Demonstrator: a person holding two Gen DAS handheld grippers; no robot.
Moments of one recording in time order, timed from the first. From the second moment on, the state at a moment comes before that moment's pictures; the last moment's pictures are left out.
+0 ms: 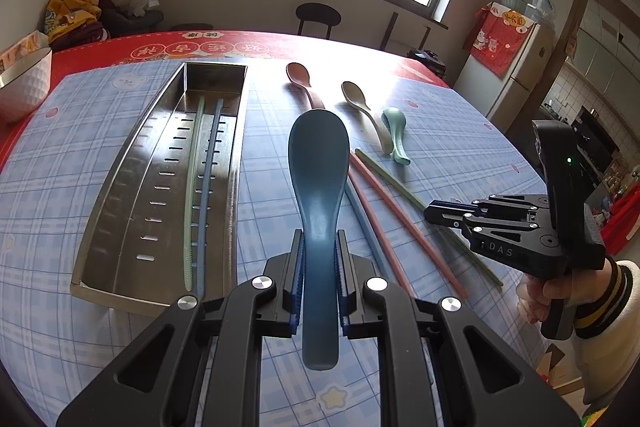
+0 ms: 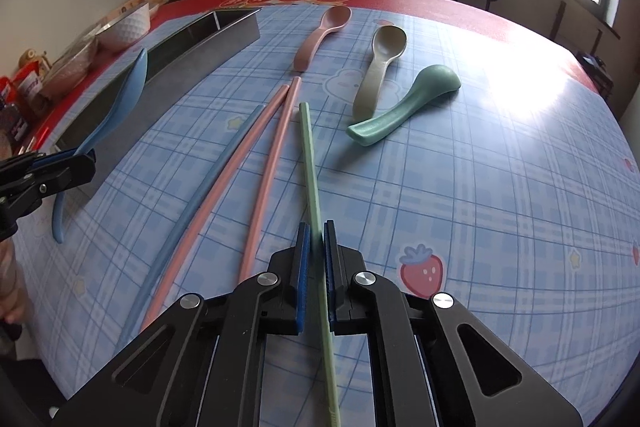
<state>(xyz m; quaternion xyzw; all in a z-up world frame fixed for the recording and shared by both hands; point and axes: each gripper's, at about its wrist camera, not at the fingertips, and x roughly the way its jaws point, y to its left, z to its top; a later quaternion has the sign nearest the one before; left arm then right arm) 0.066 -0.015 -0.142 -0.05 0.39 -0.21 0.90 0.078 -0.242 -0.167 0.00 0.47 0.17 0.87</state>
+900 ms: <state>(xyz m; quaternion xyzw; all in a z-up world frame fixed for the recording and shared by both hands) 0.063 -0.003 -0.131 -0.05 0.39 -0.19 0.90 0.076 -0.269 -0.157 0.18 0.39 0.19 0.88</state>
